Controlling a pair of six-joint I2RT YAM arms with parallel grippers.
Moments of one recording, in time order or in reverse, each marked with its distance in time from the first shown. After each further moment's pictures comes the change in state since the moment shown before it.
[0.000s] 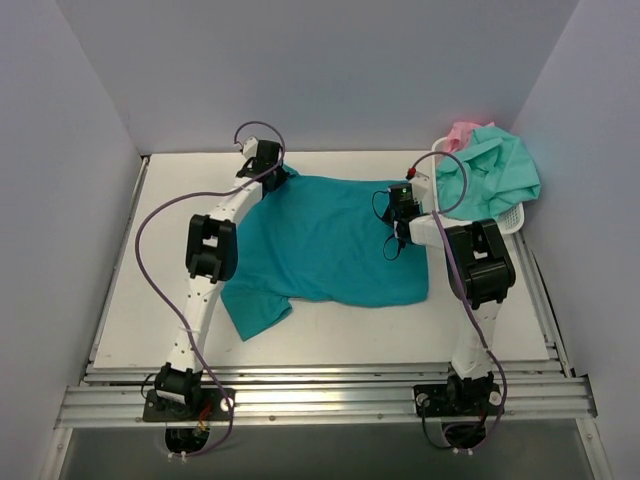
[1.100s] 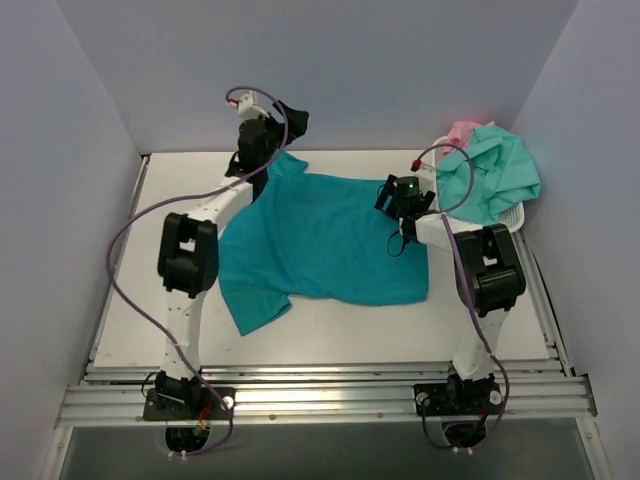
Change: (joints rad) left arm -0.031 -0.337 -0.425 0.801 0.216 0.134; right arm -0.005 -0.063 -0.016 0.022 -0.008 -0.040
